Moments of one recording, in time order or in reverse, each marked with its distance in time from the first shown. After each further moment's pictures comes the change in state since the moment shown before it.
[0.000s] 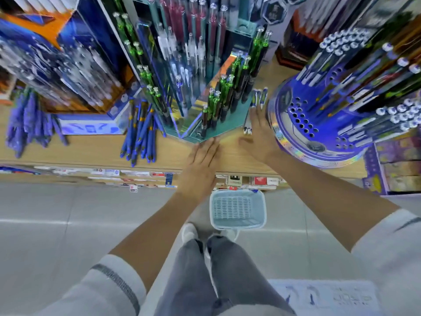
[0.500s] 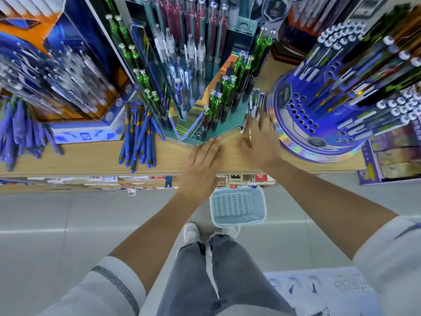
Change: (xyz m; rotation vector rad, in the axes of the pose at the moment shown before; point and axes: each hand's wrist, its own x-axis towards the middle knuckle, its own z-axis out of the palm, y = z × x) left_hand 0.004 -0.010 -0.001 -0.038 0.062 0.061; right_hand -0.018 -0.005 0.012 -0.148 0.199 0.015
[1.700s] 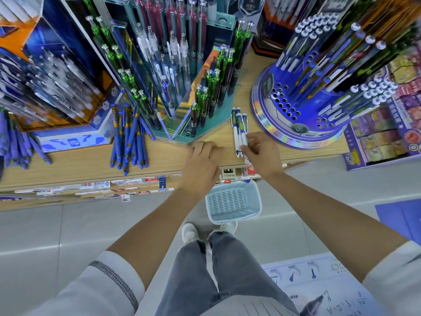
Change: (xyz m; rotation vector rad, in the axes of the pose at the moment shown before) left_hand 0.009 0.010 -0.012 -0.318 0.049 0.025; right_hand -0.057 0.011 -0.005 0.481 0.095 0.246
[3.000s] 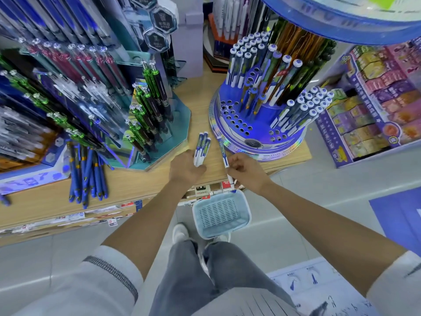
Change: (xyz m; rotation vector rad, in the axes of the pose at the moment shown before) left_hand 0.092 0.049 0.006 -0.332 -0.251 -0.533; right_hand 0.004 0.047 -0.056 0.366 -0.322 0.247
